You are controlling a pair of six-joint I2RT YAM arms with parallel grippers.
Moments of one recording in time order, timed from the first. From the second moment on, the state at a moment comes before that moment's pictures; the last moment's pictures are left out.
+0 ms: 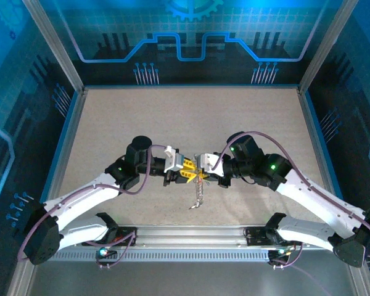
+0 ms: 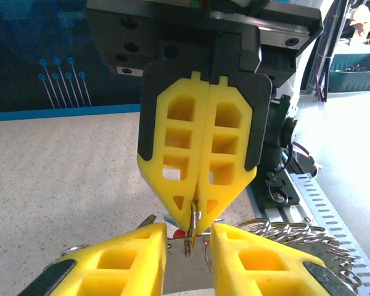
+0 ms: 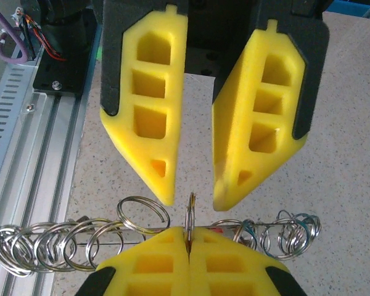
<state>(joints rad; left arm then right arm) -0.65 1.11 0.67 0.16 0.88 0.28 0.79 1.03 0.99 -0.68 -0.44 -0.61</state>
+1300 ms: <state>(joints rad) -0.69 1.16 0.65 0.29 0.92 0.22 0.76 0.88 0.93 -0.64 -0.44 -0.60</state>
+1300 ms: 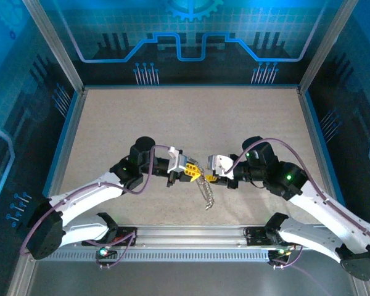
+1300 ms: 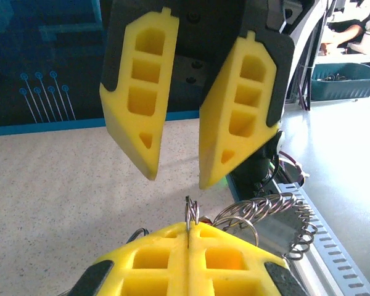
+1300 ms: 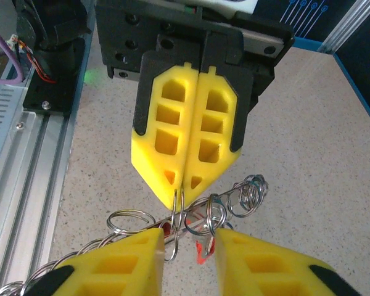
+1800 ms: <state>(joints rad) -0.69 1.16 0.60 0.47 0.93 0.15 0.75 0.89 0.92 -0.63 -0.51 -0.59</state>
